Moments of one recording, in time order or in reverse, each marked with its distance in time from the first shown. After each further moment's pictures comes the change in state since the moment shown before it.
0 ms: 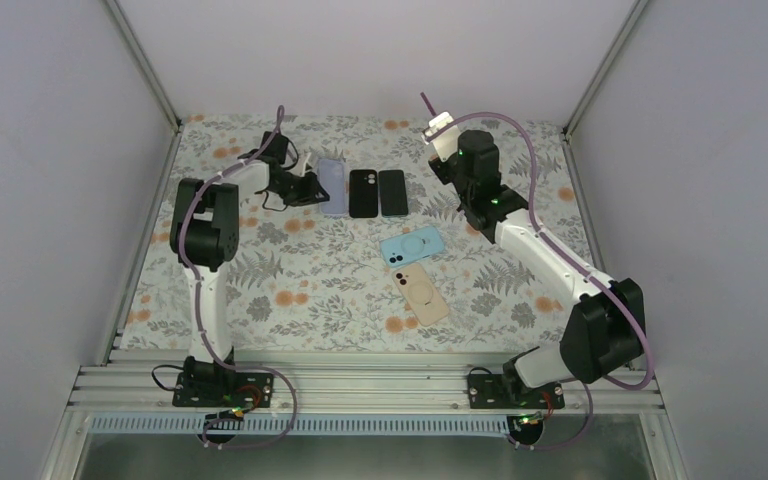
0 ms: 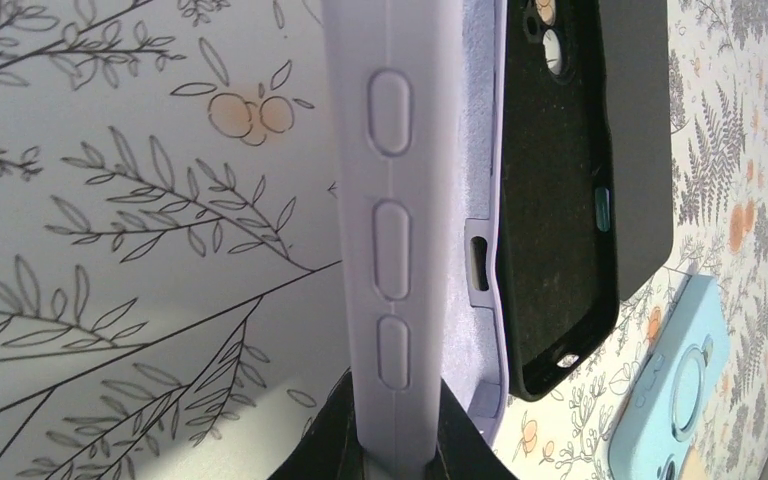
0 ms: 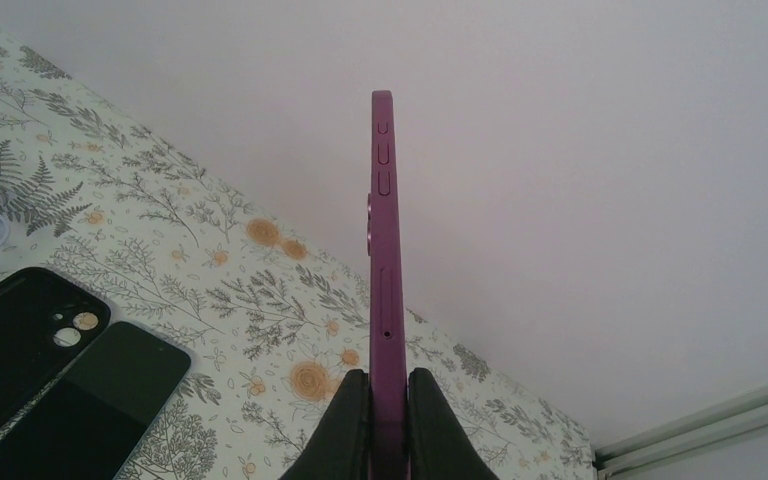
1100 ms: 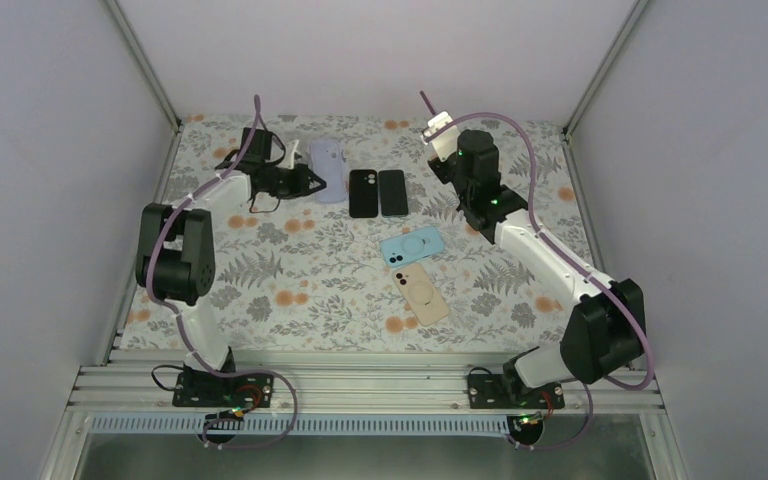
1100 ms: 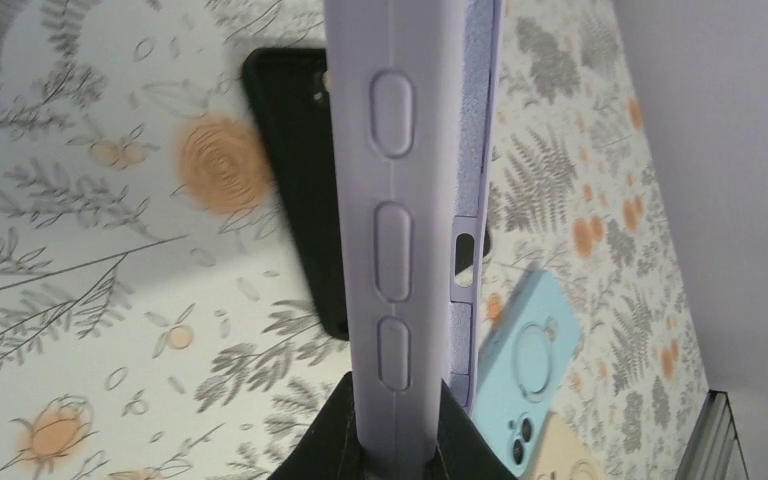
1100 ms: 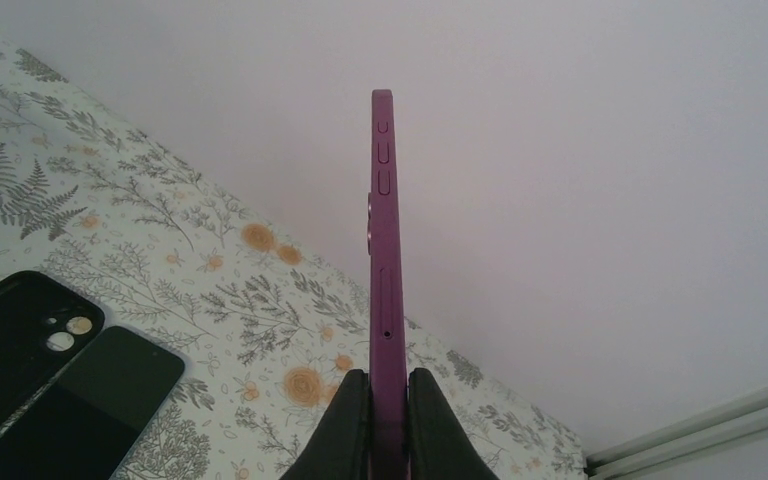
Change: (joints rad) left arm -0.010 -0.357 -0.258 0.191 0.045 -0.095; right arm 0.005 -0.002 0.000 0.016 0.011 -0.019
